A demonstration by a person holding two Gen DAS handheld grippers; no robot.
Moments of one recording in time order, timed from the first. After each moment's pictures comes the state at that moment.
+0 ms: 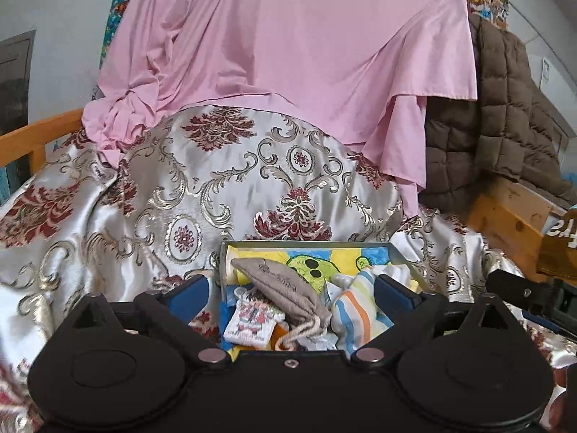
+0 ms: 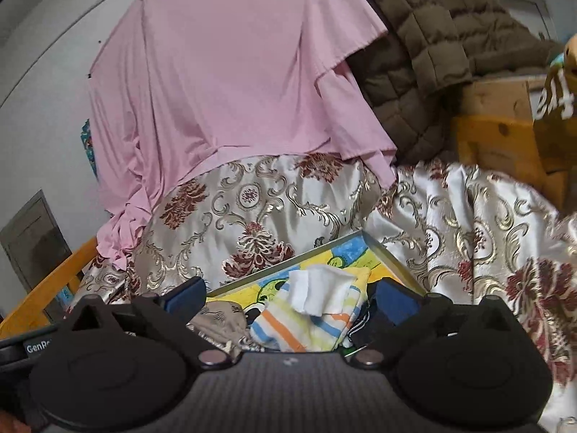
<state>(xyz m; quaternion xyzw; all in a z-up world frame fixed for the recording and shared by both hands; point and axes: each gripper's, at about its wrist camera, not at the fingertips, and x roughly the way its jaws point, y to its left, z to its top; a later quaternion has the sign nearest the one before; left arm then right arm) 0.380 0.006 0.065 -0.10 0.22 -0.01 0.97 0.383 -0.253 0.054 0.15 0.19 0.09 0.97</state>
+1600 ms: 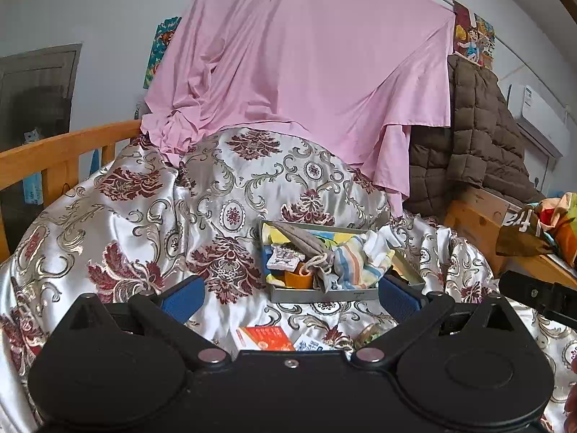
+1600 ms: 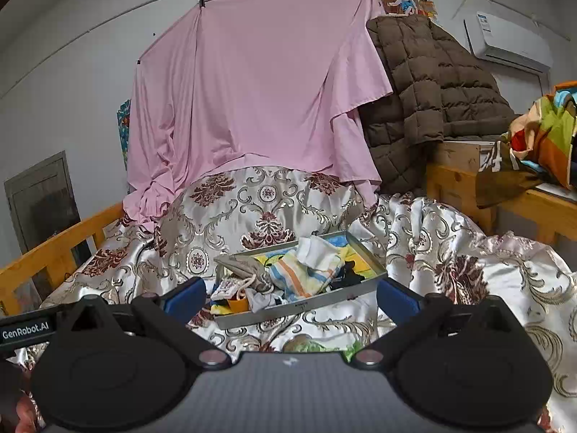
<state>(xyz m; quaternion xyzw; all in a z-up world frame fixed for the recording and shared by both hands) 0.145 0.030 0.061 -0.11 0.17 0.00 0.98 0.159 -0.228 0.074 0.07 0.15 0.07 0.98</state>
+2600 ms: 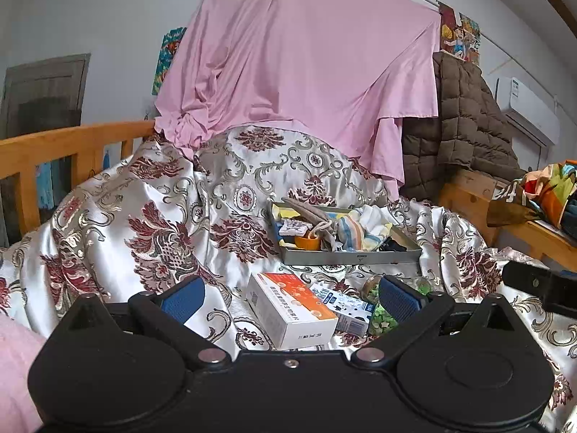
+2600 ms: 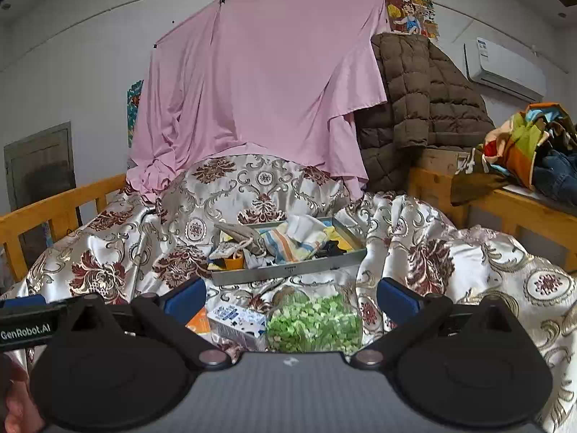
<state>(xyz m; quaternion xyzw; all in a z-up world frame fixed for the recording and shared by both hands) 0.049 0.033 0.013 -0.09 0.15 0.00 0.98 0.062 -0.210 0.036 0.02 0.14 0.05 0.99</state>
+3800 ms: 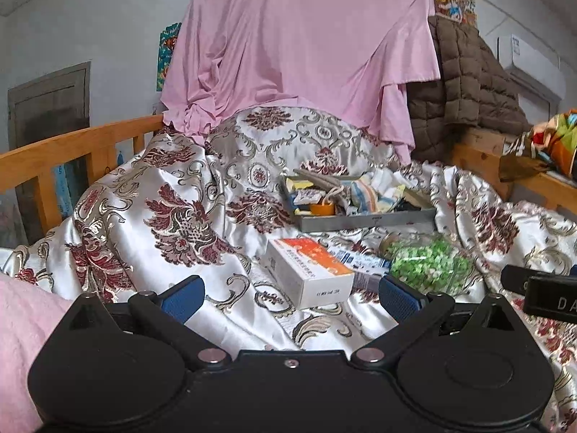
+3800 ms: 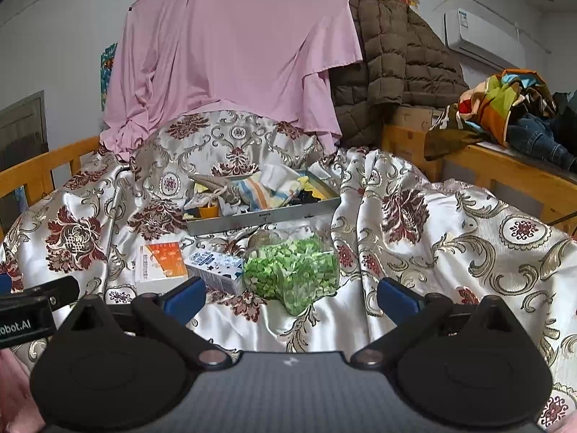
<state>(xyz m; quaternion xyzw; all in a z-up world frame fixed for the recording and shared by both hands) 0.029 0.015 -0.002 -0.03 0.19 0.03 0.98 0.051 -0.209 0.004 0.01 0.21 0.00 0.98</state>
